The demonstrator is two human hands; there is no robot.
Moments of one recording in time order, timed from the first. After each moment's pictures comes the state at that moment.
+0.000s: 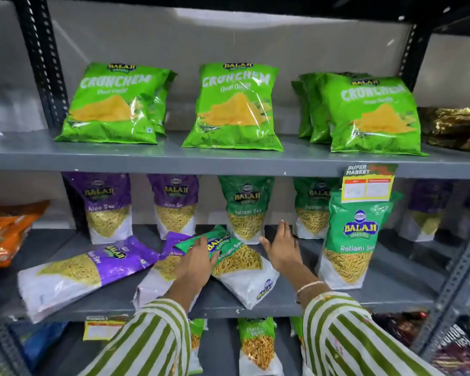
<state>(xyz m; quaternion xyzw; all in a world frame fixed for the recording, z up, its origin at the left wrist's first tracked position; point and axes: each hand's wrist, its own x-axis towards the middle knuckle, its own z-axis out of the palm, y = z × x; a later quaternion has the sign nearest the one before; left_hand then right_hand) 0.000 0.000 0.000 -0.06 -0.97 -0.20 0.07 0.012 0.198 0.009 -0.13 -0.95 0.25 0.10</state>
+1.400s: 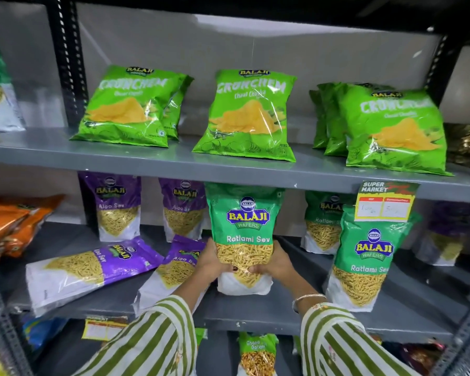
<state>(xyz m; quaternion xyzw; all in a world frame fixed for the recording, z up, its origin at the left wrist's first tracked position) -0.032 0.020 -0.008 -0.02 -0.83 -0.55 -0.03 -0.071 0.225 -0.065 -0.01 -0.84 0.53 0.05</state>
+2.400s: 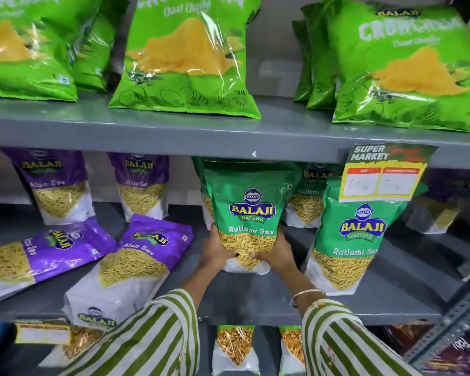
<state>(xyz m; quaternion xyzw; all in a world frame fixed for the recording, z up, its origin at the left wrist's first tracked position) -0.087 0.129 -0.070 -0.02 -0.84 -0.54 -0.01 -0.062 0.288 -0.068 -0.13 -0.87 0.47 0.10</state>
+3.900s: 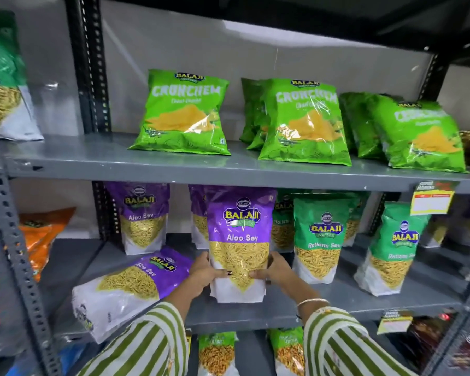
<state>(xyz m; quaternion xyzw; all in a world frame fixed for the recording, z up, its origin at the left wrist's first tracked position) -0.073 -0.149 -0.031 -0.02 -0.78 -0.61 -0.12 -0.003 0.031 0.001 -0.15 -0.78 0.60 0.01</state>
